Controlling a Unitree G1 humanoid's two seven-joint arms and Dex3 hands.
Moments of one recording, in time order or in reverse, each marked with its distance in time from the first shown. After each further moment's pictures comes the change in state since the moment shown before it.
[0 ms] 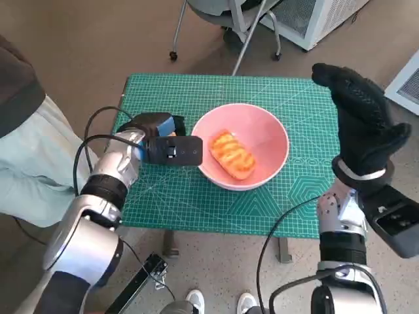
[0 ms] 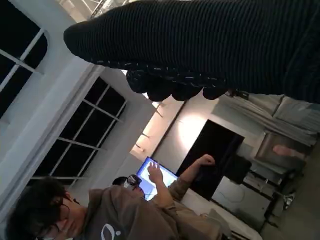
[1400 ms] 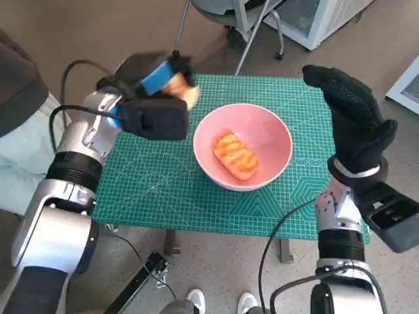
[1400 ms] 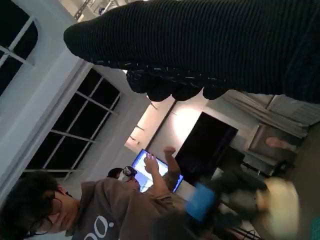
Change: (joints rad) left arm -0.098 0.102 0.118 -0.312 -0.093 -0.375 0.103; right arm -0.024 0.000 0.001 0.053 -0.021 -0.018 0.024
